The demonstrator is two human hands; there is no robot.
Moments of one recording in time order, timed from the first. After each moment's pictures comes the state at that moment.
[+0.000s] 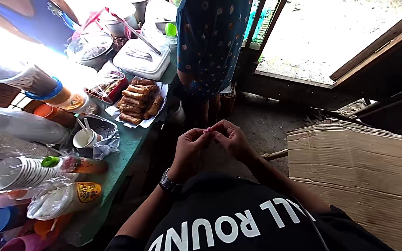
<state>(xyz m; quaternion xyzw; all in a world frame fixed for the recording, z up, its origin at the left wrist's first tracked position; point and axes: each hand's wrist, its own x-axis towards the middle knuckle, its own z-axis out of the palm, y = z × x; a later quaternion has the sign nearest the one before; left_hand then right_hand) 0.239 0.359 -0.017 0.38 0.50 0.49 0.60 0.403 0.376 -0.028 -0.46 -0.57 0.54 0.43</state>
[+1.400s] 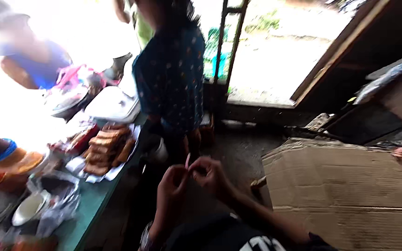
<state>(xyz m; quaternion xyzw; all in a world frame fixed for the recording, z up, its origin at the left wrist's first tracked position) 0.305 0.359 -0.035 0.61 0.51 0.47 0.38 0.466 0.374 -0.035 -0.41 -0.67 0.37 0.51</state>
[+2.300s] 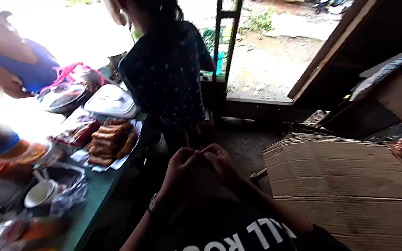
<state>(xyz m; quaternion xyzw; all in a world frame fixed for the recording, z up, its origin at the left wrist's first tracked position) 0.292 0.386 -0.024 0.55 0.44 0.44 0.56 0.452 0.374 -0.027 -0.45 -0.36 0.62 0.53</state>
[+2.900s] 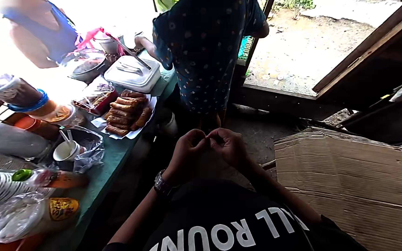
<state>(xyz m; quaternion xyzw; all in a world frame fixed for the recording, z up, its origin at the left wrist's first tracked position) 0.279 0.371 -0.016 0.58 0.47 0.41 0.52 0.452 0.371 -0.028 -0.44 -0.74 0.25 0.45</state>
